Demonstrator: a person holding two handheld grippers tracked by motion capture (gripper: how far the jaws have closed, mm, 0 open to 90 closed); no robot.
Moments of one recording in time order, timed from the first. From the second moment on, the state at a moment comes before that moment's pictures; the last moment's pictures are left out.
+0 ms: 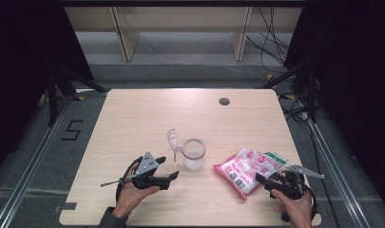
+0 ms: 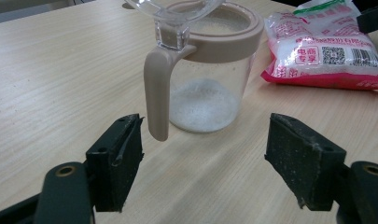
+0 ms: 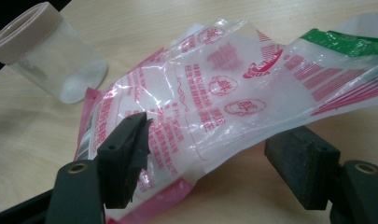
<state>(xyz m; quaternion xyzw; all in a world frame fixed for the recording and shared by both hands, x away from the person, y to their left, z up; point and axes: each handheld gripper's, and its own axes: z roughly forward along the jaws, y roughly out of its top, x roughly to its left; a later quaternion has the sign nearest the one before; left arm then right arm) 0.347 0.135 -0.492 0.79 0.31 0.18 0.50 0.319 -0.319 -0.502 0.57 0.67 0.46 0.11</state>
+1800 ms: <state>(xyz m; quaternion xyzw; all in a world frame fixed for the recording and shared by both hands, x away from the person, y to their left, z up) 0.345 0.137 -0.491 0.78 0.32 0.17 0.51 0.372 -0.285 -0.500 0.53 0.69 0.45 0.20</state>
